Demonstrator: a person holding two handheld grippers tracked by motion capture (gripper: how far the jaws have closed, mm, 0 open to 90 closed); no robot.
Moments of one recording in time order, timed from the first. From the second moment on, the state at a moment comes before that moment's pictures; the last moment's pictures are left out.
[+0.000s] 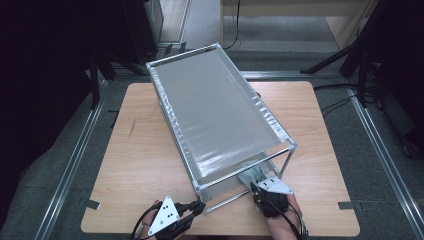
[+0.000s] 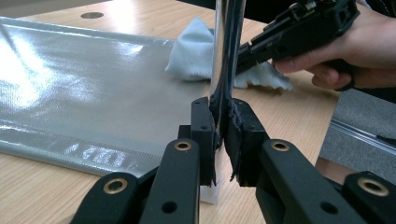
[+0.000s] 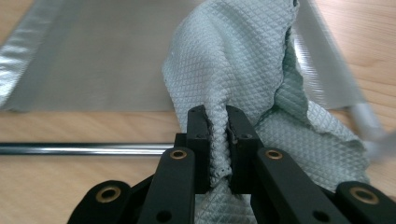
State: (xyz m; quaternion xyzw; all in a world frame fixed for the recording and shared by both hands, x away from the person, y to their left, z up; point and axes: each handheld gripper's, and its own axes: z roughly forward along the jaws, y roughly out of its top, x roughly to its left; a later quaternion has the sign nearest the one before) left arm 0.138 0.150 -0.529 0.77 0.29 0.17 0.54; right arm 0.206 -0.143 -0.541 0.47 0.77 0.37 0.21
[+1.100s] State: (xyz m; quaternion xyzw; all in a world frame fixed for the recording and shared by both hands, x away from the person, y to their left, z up) left arm 0.140 0.149 -0.529 0.77 0.30 0.17 0.54; right arm 0.199 -0.135 -0.544 0.47 0.77 0.37 0.22
